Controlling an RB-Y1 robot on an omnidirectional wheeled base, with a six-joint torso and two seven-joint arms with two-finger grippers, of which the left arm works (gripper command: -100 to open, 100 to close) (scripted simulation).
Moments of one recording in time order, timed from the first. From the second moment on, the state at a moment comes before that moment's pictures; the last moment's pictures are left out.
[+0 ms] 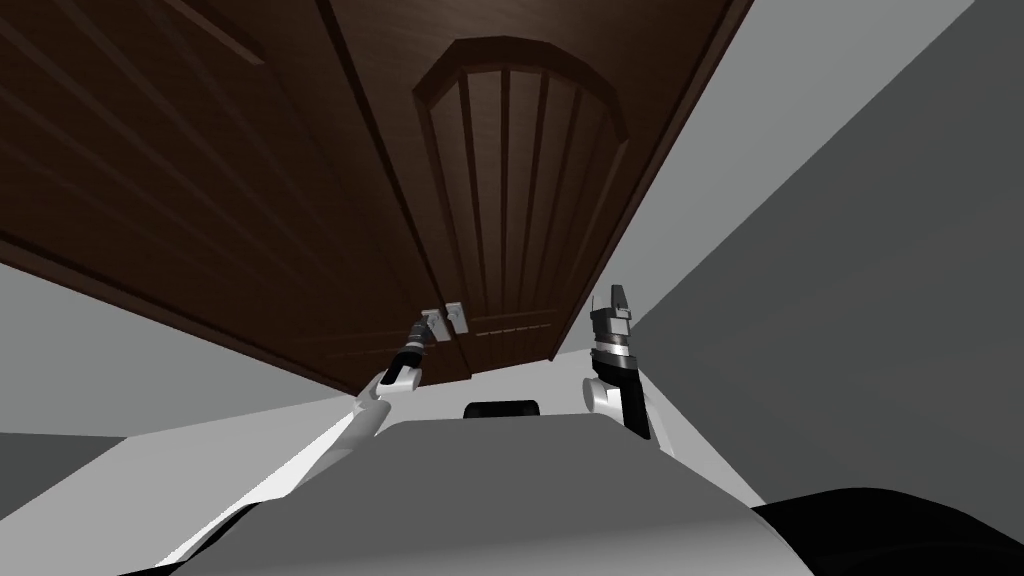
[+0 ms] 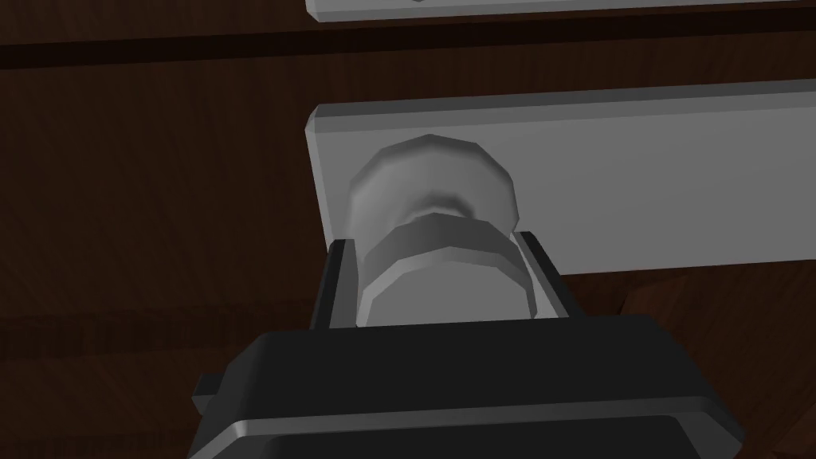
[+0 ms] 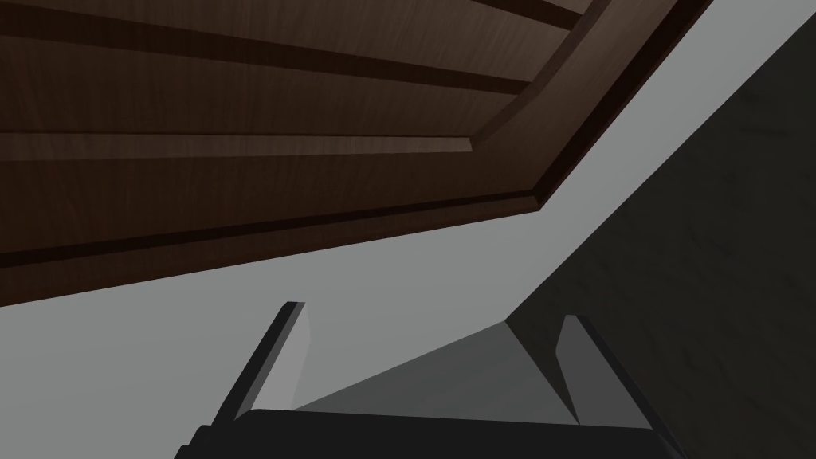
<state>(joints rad) 0.01 0.35 0.05 -1.18 0.19 -0.37 0.16</state>
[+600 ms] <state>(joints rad) 0.03 0.37 0.06 -1.16 0.19 -0.37 0.17</state>
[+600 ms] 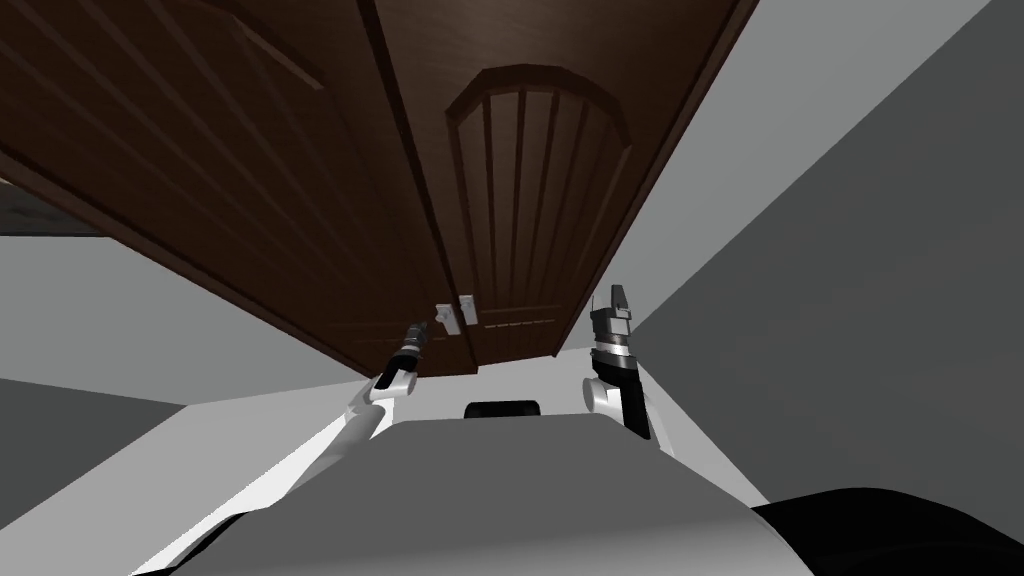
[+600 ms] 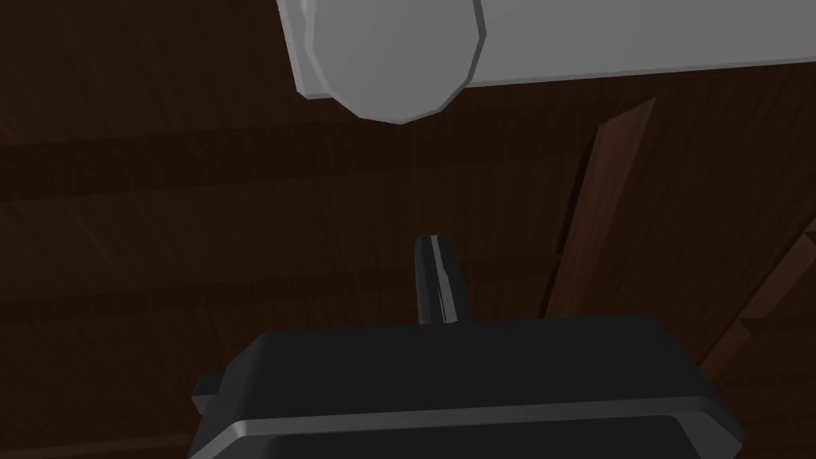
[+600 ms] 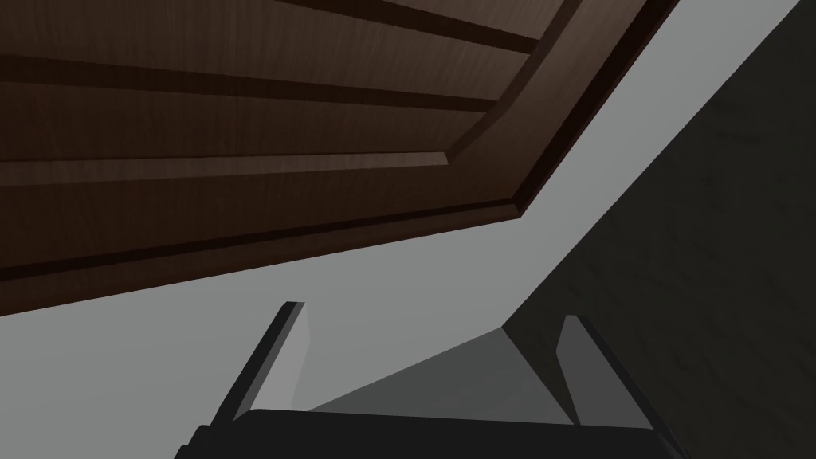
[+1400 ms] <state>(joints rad) 0.06 0.38 0.04 -1.18 0.20 -0.38 0.19</state>
